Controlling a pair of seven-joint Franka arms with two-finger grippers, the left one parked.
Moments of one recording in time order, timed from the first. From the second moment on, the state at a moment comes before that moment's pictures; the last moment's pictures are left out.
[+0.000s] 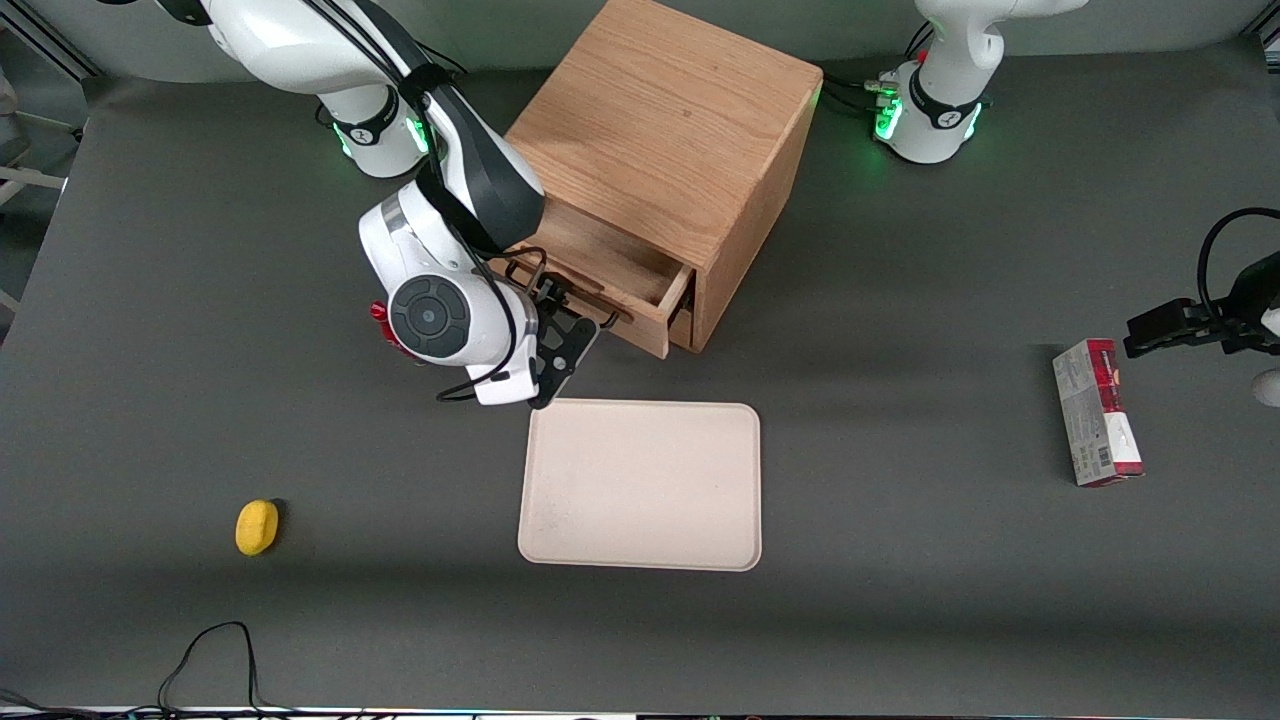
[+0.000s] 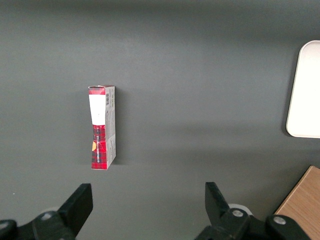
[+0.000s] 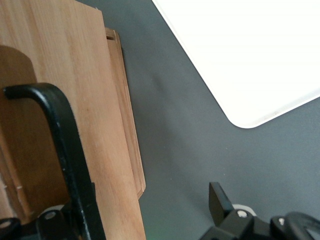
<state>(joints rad) 0.52 0.51 0.02 -1.45 0.24 1.68 -0.43</state>
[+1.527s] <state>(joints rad) 0.41 0.57 0.01 -1.32 0.24 1.71 -0.48</state>
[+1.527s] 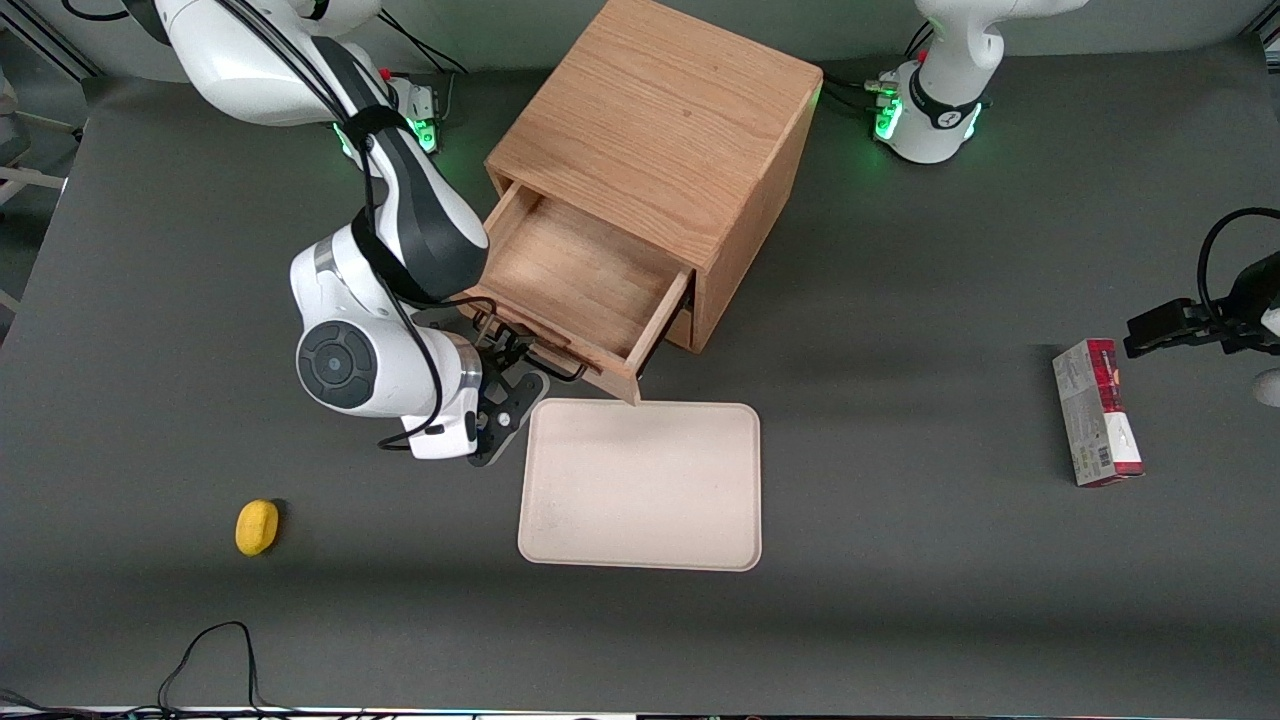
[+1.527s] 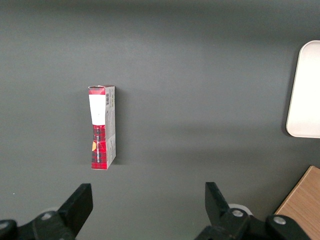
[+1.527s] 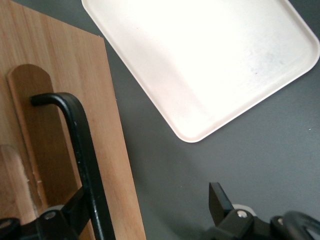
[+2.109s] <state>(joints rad) 0.37 0.62 0.01 -1.25 0.24 1.71 -0.48</state>
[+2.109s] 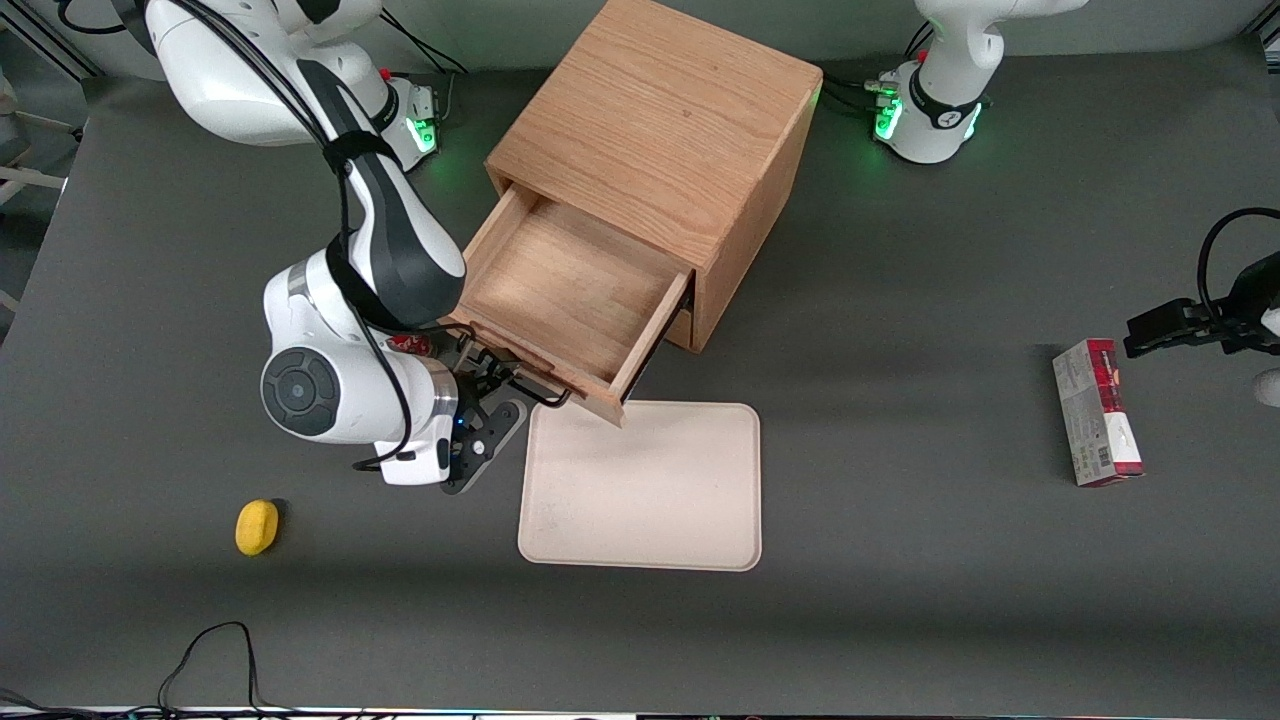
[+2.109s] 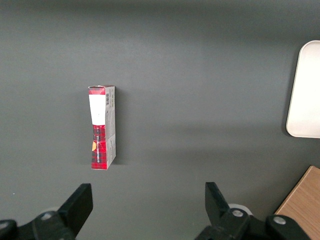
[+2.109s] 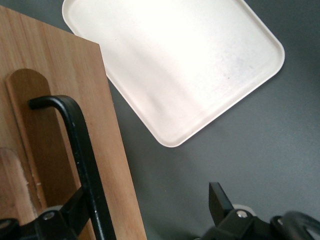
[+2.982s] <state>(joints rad) 0.36 0.65 -0.03 -1.21 0.24 1.75 -0.48</state>
